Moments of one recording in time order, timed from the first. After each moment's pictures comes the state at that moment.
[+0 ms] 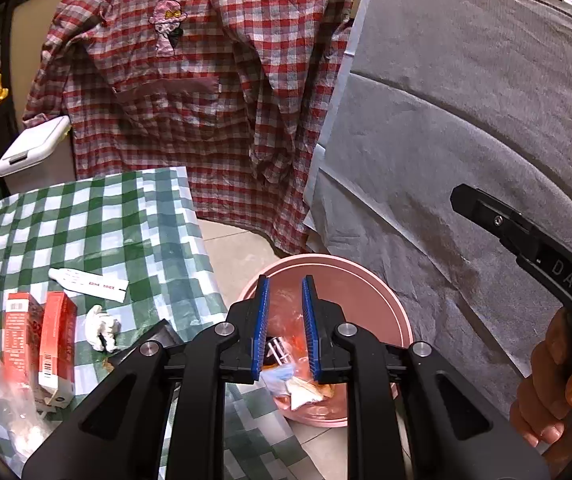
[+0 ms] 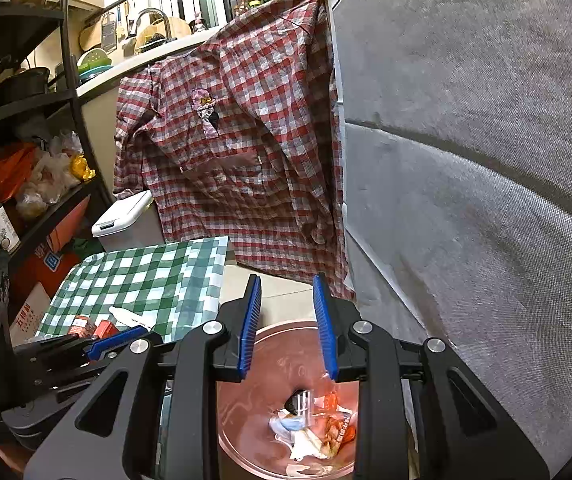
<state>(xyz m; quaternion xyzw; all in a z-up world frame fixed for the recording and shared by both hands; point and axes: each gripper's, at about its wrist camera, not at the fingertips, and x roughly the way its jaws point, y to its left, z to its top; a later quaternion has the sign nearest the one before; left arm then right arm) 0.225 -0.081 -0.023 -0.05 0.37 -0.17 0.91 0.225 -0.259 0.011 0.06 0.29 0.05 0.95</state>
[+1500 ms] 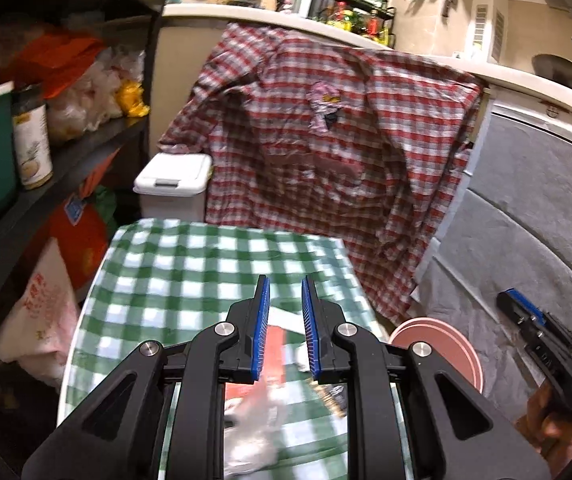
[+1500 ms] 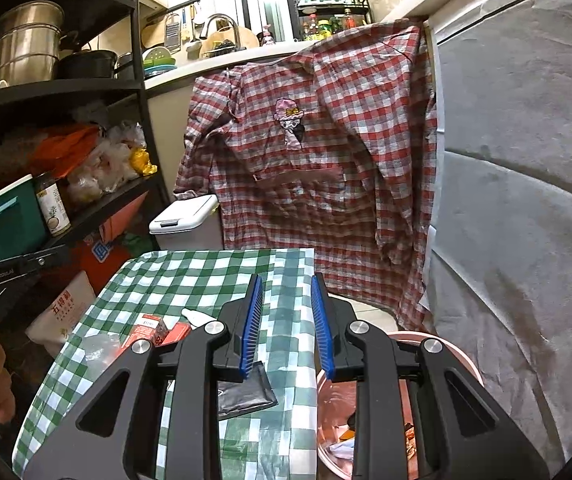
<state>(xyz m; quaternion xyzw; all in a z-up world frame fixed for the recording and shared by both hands) 0.169 0.131 0.035 -0.11 0.28 -0.01 0.95 0.196 -0.146 0.014 0.03 0.24 0.13 0.96</state>
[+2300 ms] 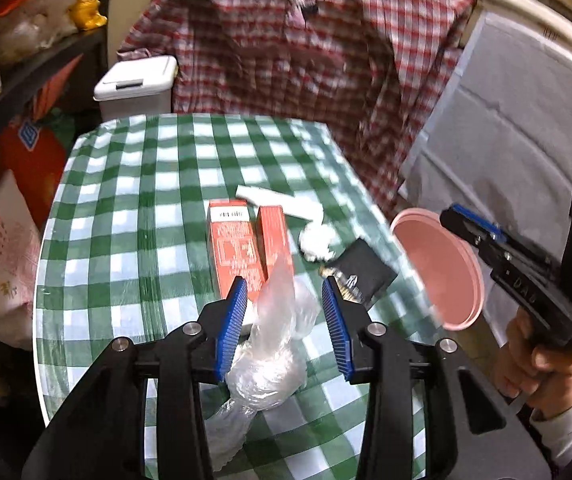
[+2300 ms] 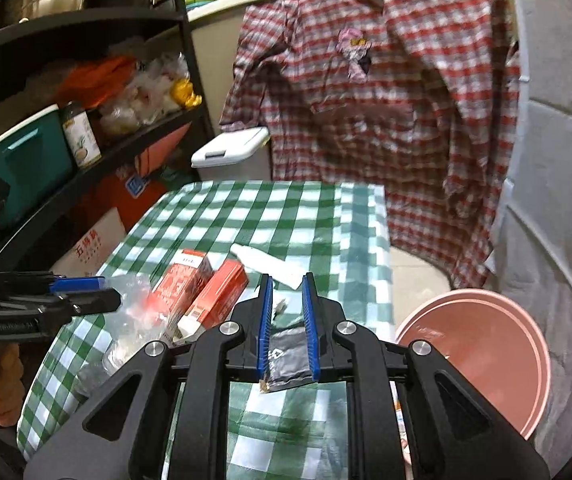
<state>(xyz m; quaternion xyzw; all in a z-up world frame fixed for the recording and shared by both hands) 0.178 0.139 -0.050 -0.08 0.44 -0.11 0.89 0.220 -0.076 -0.046 0.01 0.34 0.22 0.92</state>
